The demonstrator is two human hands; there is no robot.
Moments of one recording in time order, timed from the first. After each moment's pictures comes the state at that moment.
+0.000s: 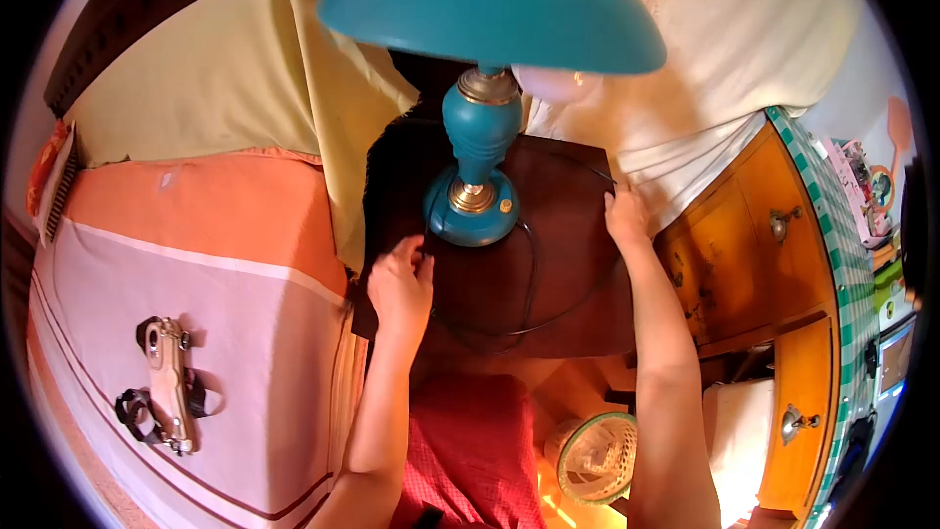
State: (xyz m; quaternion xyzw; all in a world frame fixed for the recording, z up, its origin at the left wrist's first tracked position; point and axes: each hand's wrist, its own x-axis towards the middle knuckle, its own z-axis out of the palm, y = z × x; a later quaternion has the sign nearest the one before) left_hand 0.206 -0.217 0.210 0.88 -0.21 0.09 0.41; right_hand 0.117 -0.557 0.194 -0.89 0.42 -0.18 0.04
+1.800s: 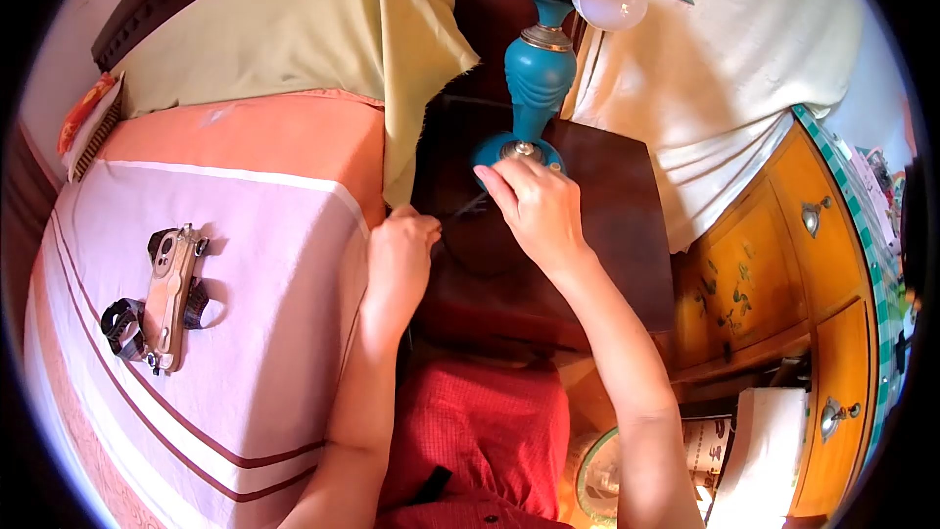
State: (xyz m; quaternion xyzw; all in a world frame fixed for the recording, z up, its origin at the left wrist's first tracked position) left_hand 0.196 -0.153 0.216 0.85 -0.34 0.19 0.35; right_hand 0.142 -0.319 0.258 -0.90 -0.02 -0.40 0.14
